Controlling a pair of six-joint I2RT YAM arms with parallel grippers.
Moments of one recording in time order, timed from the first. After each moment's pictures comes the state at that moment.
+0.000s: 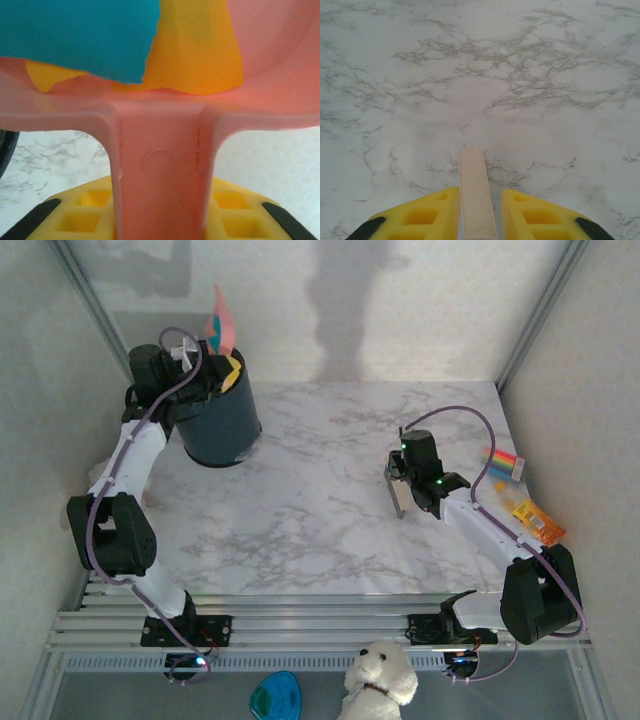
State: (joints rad) left arm 0.07 1.69 1.48 0.01 0.93 -1.04; right arm 0.43 1.31 0.89 -0.24 0.26 0.22
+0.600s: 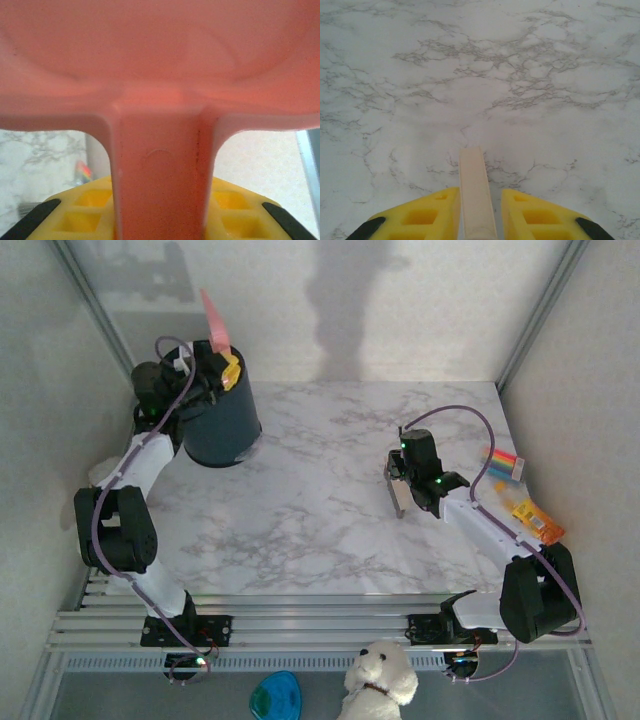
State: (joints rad) left arm 0.07 1.71 1.30 0.57 0.93 -1.56; right arm 0.43 1.32 0.90 -0.24 0.26 0.22
